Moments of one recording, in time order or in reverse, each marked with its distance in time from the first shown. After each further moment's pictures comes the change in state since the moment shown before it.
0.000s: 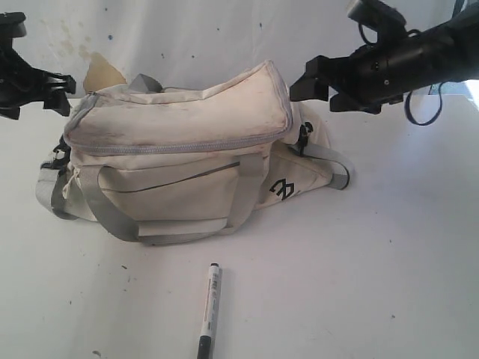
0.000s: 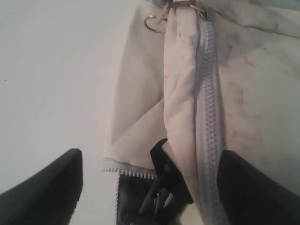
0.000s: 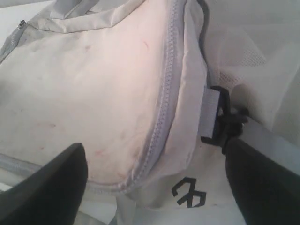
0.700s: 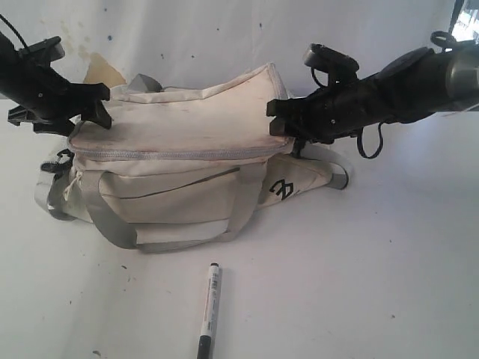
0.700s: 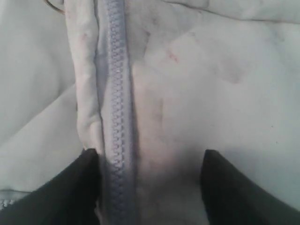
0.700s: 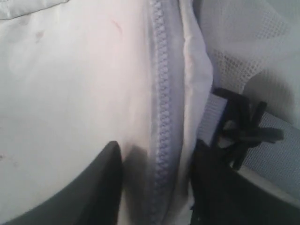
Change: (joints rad) left arm 0.002 0.159 -0.095 -0.433 0.059 0.270; right arm 0.117 0.183 -0.008 0.097 -0.205 -0.030
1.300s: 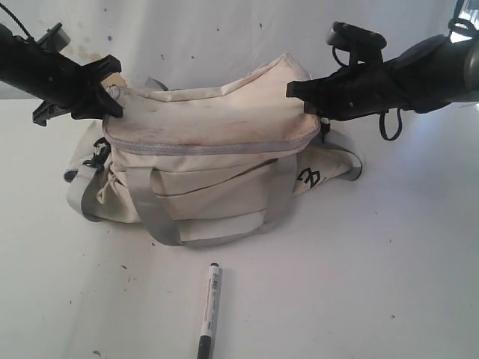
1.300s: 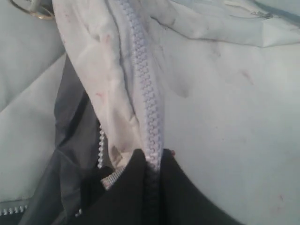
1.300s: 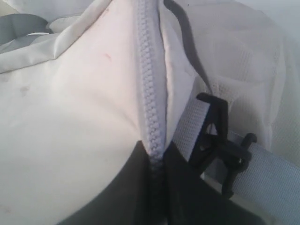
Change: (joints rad) left arm 0.000 -0.023 0.000 -0.299 0.074 0.028; right arm -0.042 -0.036 -0.006 -0.049 -0.157 0.000
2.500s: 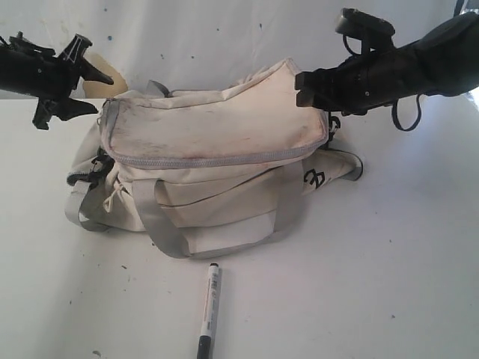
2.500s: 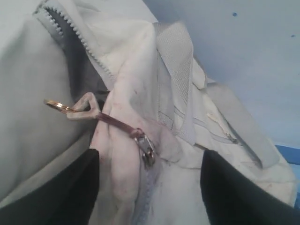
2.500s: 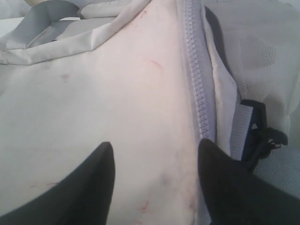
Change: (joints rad) left arm 0.098 0.146 -0.101 -0.299 -0.119 -0.129; right arm -0.037 -0.069 0.000 -0.053 0.170 0.018
